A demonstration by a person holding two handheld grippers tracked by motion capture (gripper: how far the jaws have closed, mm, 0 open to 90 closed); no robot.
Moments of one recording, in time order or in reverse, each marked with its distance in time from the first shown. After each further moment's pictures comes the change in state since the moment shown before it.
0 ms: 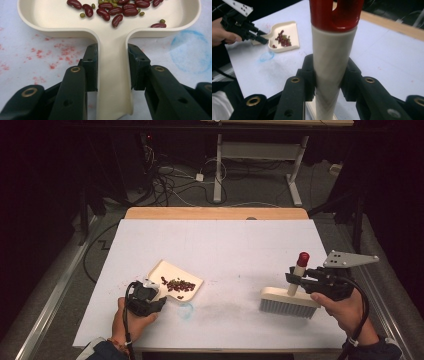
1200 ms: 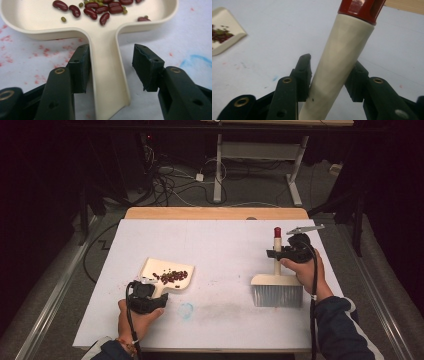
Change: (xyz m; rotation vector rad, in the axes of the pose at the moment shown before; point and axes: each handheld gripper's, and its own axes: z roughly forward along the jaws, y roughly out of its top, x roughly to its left) left arm -0.006 0.000 0.005 -0.052 0.021 -0.147; right arm -0.086 0.015 0.117 0.170 -0.174 0.175
